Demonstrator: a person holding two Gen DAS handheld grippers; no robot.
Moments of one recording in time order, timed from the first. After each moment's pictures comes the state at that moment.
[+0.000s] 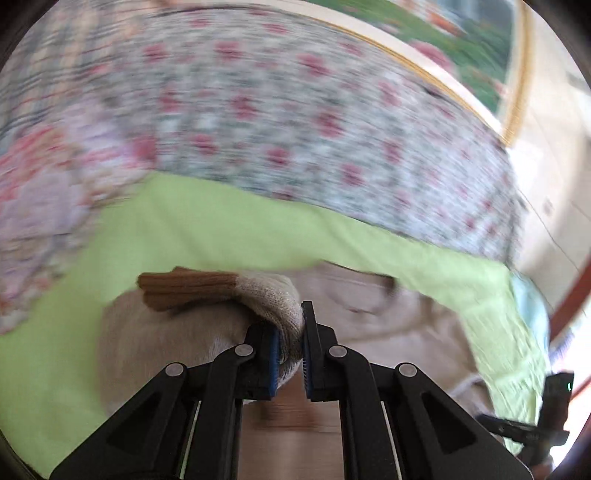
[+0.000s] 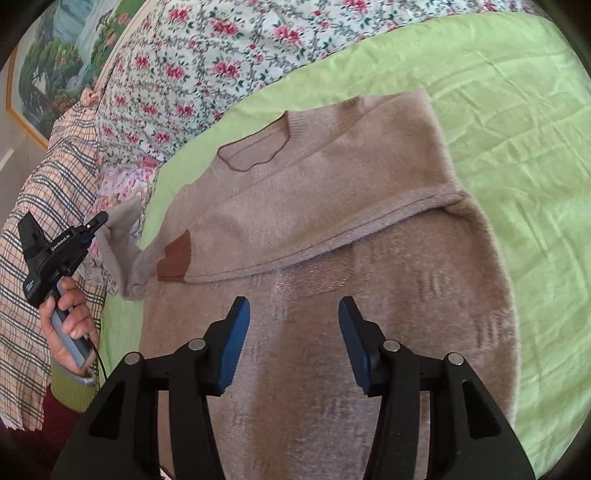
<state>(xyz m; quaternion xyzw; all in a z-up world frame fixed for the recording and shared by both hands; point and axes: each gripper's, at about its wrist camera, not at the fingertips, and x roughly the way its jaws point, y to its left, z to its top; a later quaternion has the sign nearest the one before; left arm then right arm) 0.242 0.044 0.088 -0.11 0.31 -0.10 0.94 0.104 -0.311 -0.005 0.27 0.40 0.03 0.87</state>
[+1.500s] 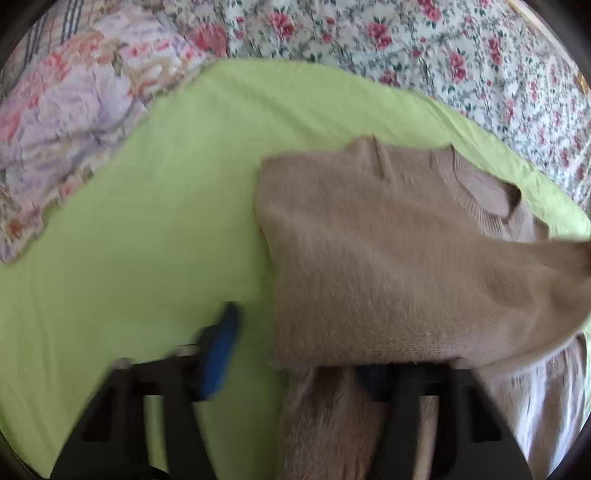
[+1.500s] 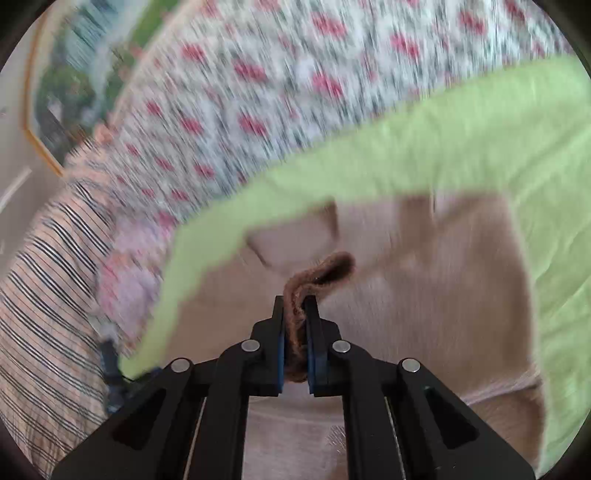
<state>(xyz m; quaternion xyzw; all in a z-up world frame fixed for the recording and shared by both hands) 0.255 0.097 -0.027 -0.07 0.44 0.05 0.89 0.196 -0.316 0.068 0.28 0.27 0.07 0.92</state>
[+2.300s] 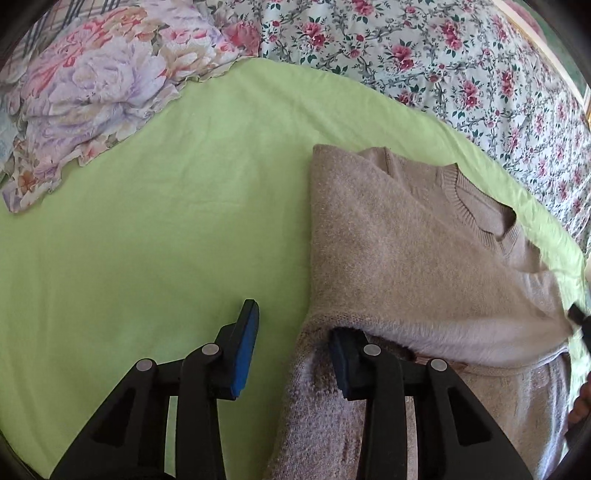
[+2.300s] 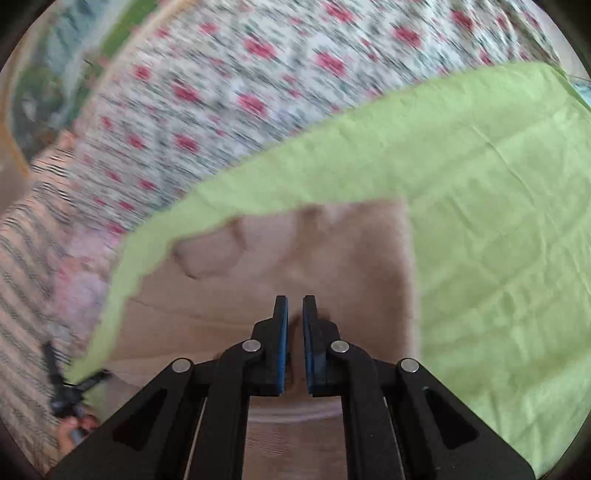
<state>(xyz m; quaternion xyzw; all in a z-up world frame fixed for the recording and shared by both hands) 0.230 0.113 -0.036 -0.14 0.43 0.06 0.89 0.192 -0.370 -0.011 0.25 0.35 -0.05 0.90</state>
